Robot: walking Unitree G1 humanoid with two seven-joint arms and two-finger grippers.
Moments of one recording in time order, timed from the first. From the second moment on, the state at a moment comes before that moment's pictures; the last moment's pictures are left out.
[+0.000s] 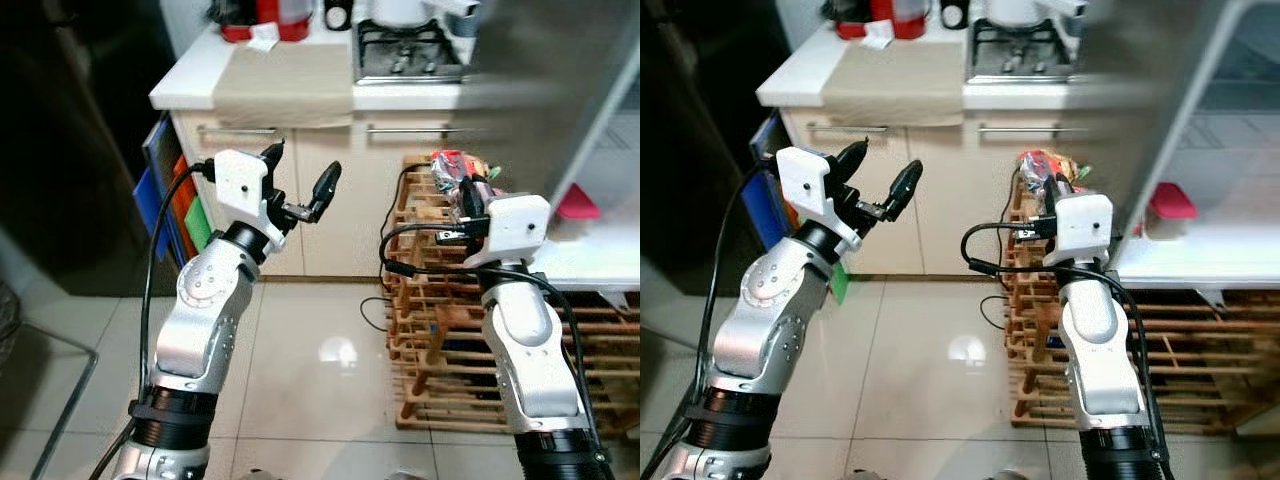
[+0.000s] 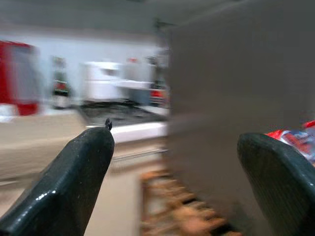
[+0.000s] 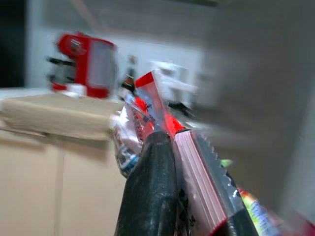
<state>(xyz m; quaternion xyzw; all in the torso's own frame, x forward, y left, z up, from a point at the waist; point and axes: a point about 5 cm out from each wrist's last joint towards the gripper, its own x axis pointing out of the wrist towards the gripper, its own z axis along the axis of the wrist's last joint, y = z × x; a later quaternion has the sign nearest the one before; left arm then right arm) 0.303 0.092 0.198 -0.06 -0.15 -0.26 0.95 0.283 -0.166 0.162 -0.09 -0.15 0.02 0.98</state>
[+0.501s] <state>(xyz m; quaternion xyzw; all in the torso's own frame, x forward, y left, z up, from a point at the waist) 0.313 0.088 0.194 -0.06 -0.13 -0.27 0.95 0.271 -0.191 0.151 -0.08 -0.11 -0.04 0.99</state>
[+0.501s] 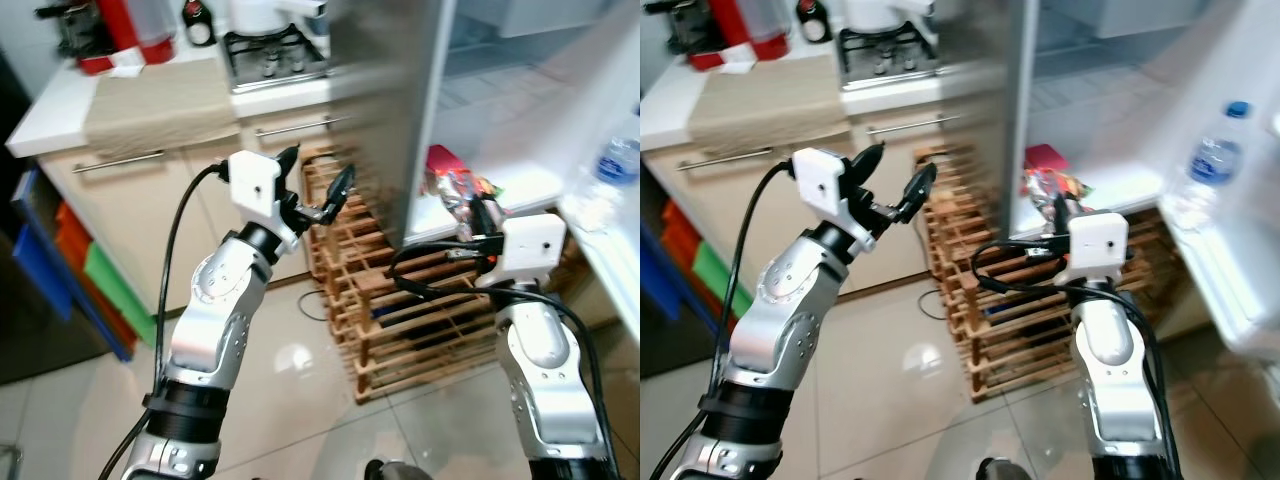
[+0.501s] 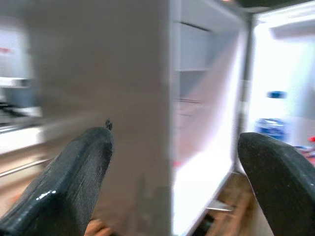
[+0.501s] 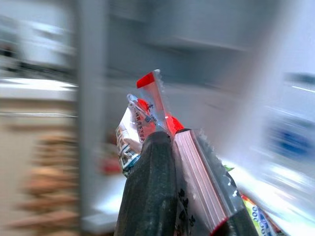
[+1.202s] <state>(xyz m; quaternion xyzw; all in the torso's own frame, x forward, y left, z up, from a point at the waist) 0.321 0.088 0.197 -0.06 -0.14 -0.27 0.95 0.284 -0.237 0.152 -0.14 -0.08 -0.14 0.98</state>
